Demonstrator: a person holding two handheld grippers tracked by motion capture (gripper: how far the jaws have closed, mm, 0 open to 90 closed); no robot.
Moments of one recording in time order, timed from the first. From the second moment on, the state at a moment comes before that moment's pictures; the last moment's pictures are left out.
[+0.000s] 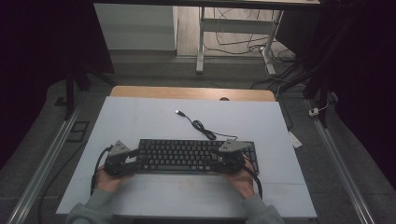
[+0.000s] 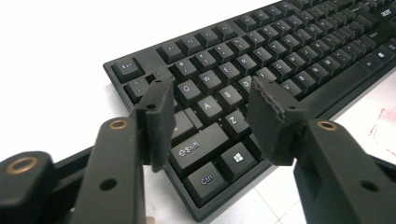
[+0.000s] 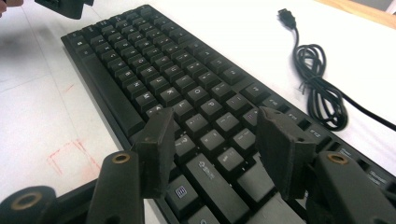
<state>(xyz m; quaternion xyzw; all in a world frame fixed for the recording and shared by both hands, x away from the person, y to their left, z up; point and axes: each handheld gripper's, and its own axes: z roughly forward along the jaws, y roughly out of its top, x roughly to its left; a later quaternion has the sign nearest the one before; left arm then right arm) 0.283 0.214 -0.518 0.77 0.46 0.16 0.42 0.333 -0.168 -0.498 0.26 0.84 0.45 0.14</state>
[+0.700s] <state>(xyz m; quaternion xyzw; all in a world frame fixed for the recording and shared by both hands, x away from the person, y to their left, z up) 0.279 0.193 -0.503 0.78 0.41 0.14 0.45 0.332 -0.182 -0.499 0.27 0.83 0.46 0.15</state>
